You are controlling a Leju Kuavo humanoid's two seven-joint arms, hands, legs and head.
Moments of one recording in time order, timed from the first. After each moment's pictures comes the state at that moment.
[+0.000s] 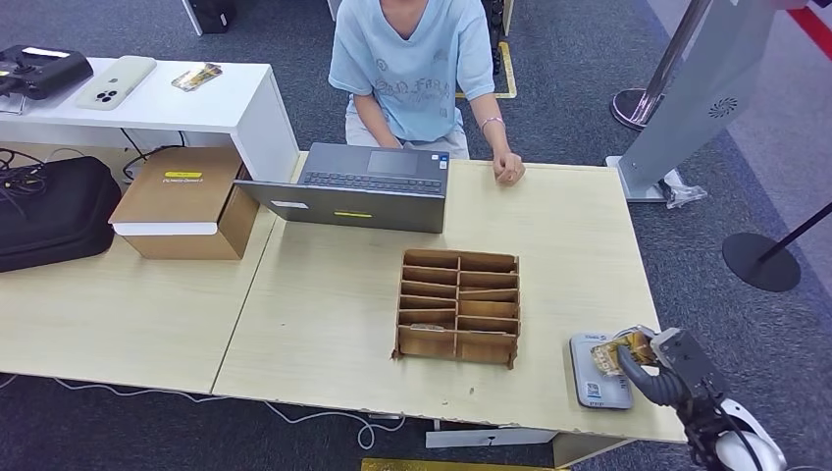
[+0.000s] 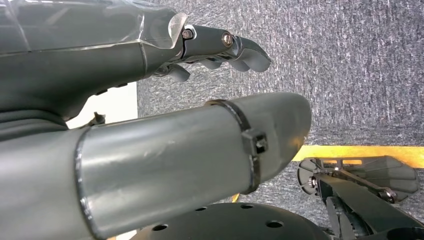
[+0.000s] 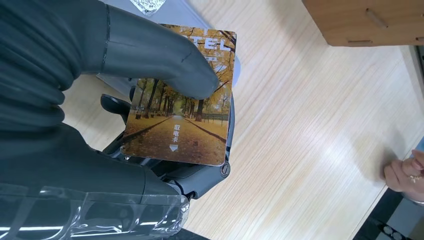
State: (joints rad) left arm -0.04 -0.17 0.95 -0.21 -1.14 0.13 -0.10; right arm 0.06 -0.41 -0.10 -1.25 0.14 0.35 -0.25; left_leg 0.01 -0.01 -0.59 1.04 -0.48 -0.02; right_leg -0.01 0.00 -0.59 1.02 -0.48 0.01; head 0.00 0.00
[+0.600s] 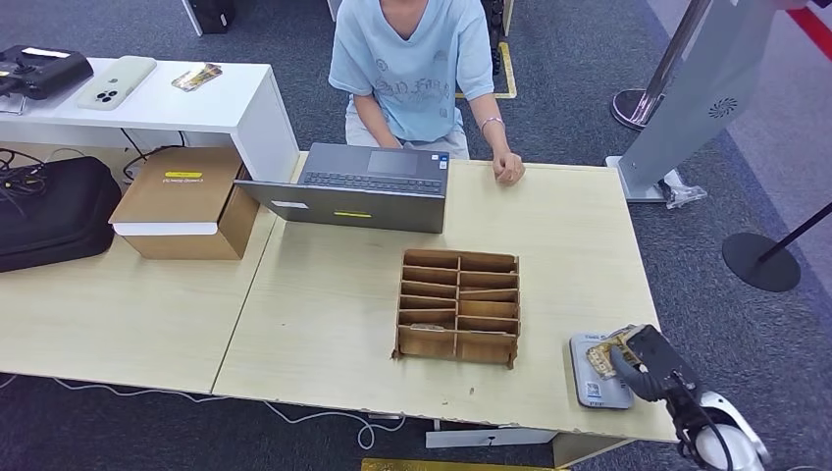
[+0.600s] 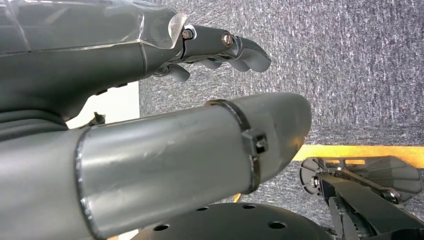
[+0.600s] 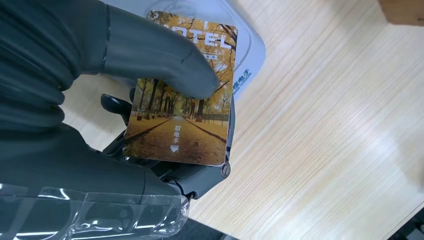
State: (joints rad) left arm -0.04 -0.17 0.96 -0.21 -1.14 0.13 -0.09; right arm 0.03 -0.43 -0.01 -1.24 0.30 0.20 -0.15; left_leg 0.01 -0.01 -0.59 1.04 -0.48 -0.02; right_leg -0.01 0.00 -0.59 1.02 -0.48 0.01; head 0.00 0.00
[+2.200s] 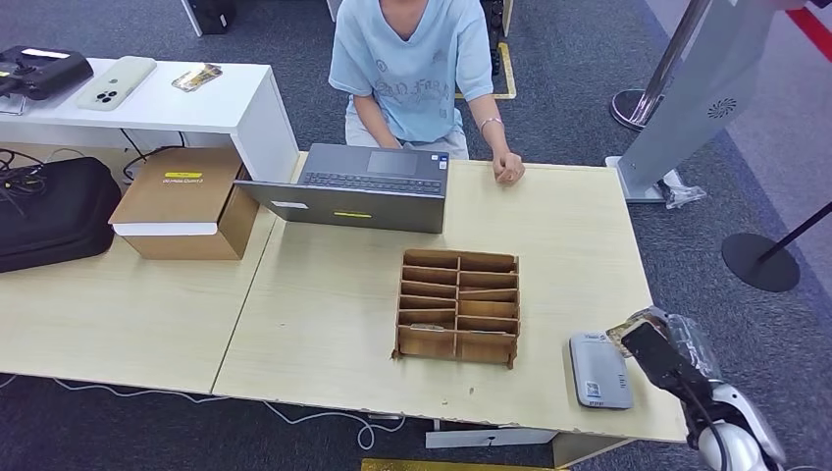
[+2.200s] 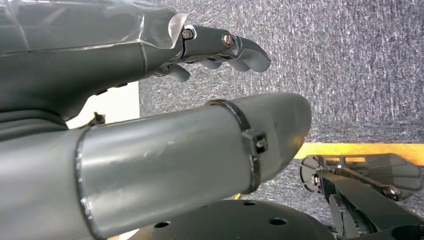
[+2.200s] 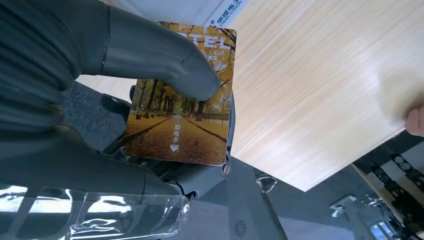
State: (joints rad) left arm -0.04 -0.17 0.97 -0.21 -1.15 0.12 -0.09; right arm 0.07 -0.43 -0.04 -1.40 0.50 0.05 -0.13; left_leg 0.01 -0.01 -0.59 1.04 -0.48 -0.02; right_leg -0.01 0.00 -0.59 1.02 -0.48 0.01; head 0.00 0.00
